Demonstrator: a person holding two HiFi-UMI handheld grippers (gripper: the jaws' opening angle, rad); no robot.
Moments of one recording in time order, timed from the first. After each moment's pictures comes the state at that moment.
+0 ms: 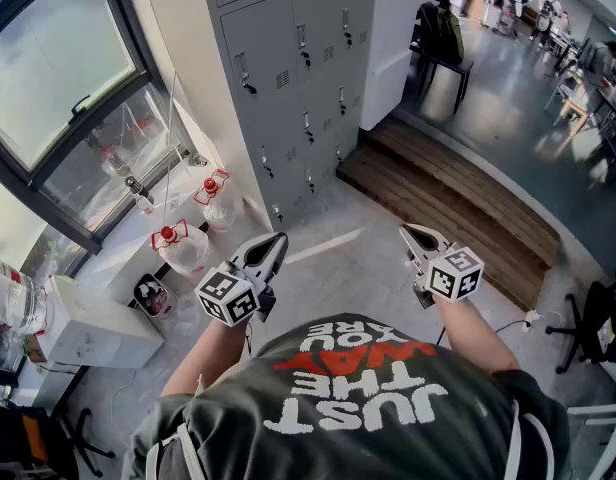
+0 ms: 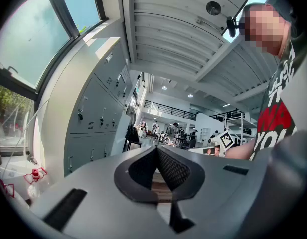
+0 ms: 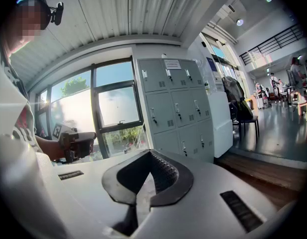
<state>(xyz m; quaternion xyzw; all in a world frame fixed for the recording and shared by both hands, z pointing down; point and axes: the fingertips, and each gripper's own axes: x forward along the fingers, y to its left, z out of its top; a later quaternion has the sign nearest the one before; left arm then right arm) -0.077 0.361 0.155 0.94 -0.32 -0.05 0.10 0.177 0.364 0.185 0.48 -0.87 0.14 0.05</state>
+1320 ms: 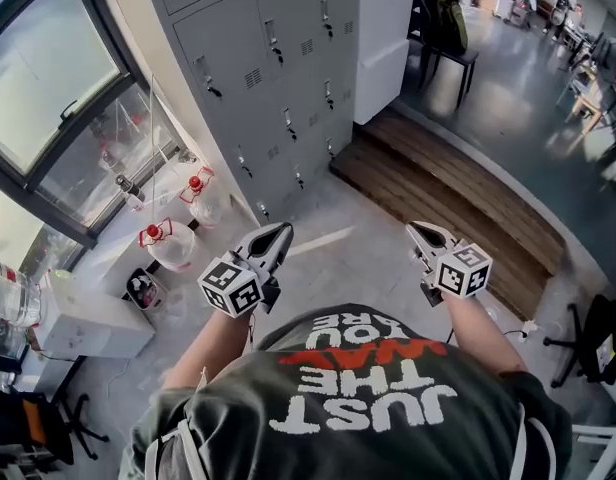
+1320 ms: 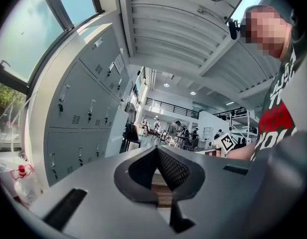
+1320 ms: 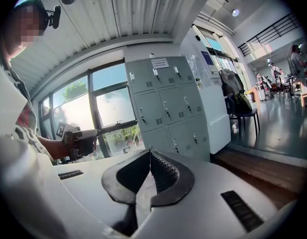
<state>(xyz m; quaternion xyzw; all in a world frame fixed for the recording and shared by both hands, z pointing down) 0.071 0.309 0.162 0.94 -0.33 -0.04 0.11 0.326 0.316 0.209 0.45 -0.87 0.17 0.05</state>
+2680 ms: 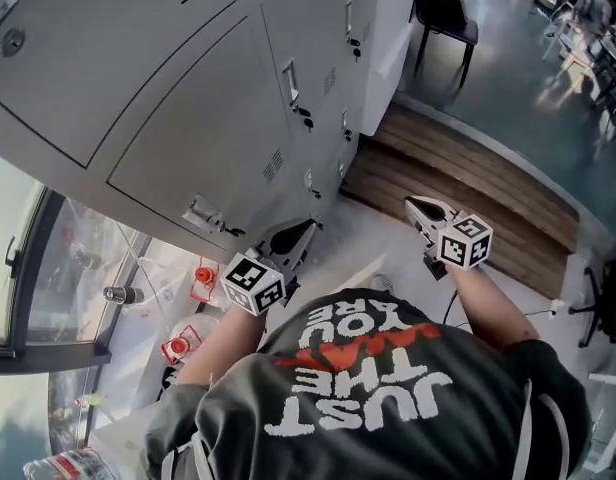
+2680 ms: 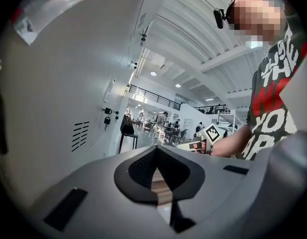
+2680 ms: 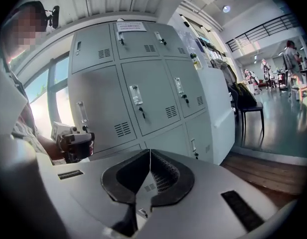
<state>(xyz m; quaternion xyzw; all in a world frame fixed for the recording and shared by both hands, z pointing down) -0.008 -0.178 0.208 0.98 -0.17 0.01 0.13 0.200 -0.163 0.247 0.53 -0.82 0.21 0.06</state>
